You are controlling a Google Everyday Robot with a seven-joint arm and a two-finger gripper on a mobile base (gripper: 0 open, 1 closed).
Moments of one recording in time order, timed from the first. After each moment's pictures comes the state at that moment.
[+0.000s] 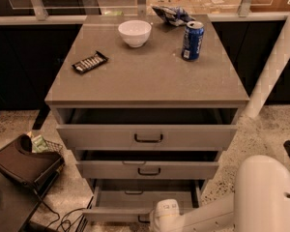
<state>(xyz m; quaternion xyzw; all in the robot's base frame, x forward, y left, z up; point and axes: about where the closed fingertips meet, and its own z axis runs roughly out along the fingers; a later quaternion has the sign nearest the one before) 0.440 -0.042 0.188 -0.77 0.62 -0.04 0.16</state>
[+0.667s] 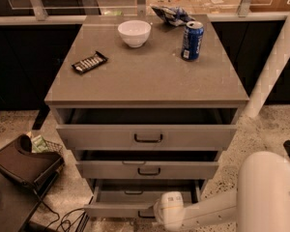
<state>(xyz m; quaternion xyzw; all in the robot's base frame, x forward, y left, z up) 0.465 -0.058 0.205 -0.77 0.61 -0.06 0.16</state>
